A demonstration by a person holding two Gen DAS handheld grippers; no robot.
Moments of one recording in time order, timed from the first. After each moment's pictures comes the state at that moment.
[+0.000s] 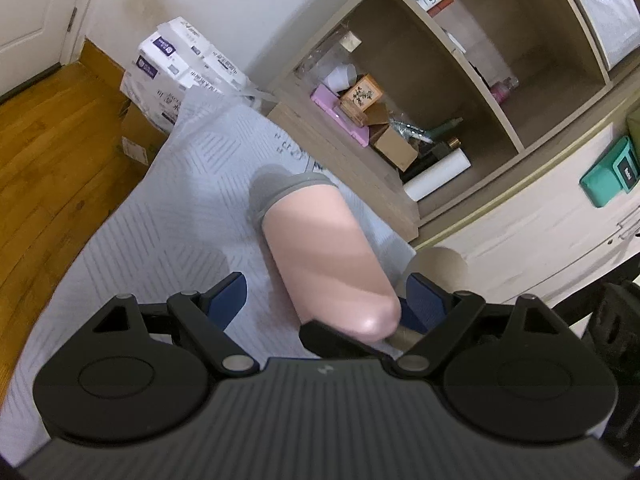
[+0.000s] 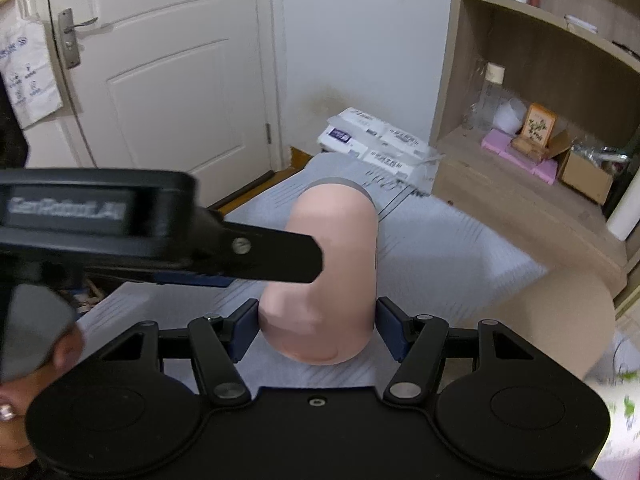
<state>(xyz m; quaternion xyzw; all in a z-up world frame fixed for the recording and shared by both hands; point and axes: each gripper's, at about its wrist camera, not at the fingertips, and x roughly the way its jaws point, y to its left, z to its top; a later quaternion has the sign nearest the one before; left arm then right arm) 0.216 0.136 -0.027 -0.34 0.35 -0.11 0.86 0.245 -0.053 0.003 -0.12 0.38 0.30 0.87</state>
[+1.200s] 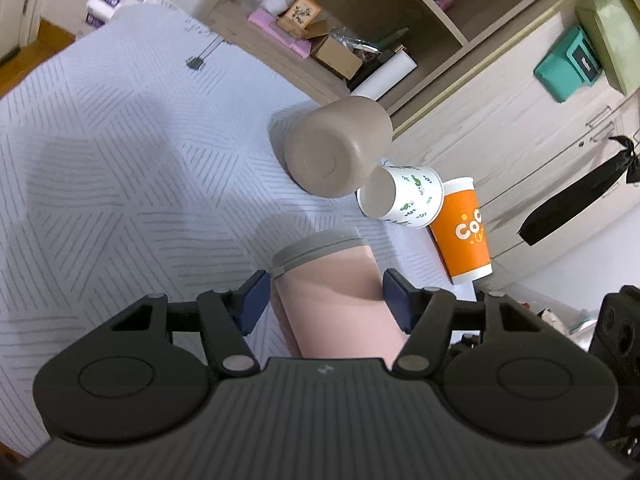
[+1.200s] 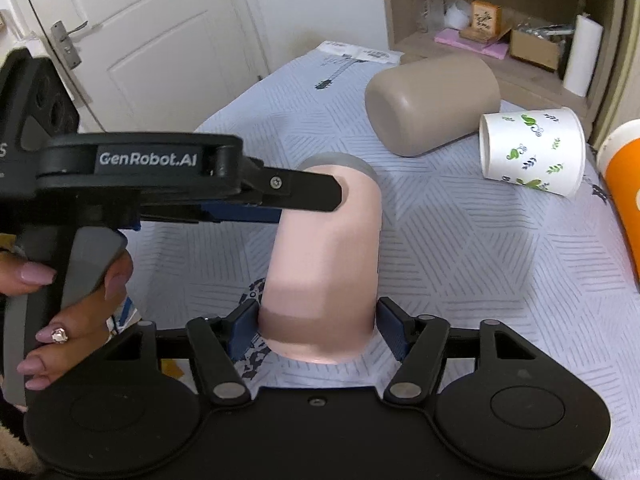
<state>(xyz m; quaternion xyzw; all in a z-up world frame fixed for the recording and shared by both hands) 0.147 0.037 -0.033 -0.30 0.41 -0.19 0.84 0.151 -0.166 -0.008 -0.04 0.47 0.28 0.84</state>
